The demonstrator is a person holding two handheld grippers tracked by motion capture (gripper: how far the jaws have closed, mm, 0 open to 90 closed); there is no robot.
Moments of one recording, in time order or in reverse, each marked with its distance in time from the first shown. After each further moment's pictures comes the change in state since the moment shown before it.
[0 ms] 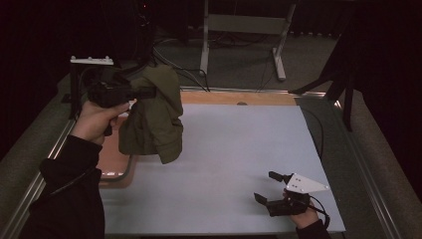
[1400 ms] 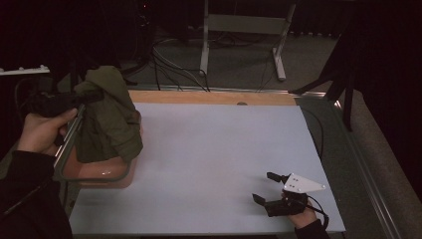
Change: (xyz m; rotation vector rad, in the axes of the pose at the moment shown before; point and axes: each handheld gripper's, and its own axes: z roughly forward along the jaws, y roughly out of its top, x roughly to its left) left arm 0.044 -0.035 -0.098 -0.093 0.203 -0.090; right arm 0.001 -0.001 0.005 0.020 0.006 0.000
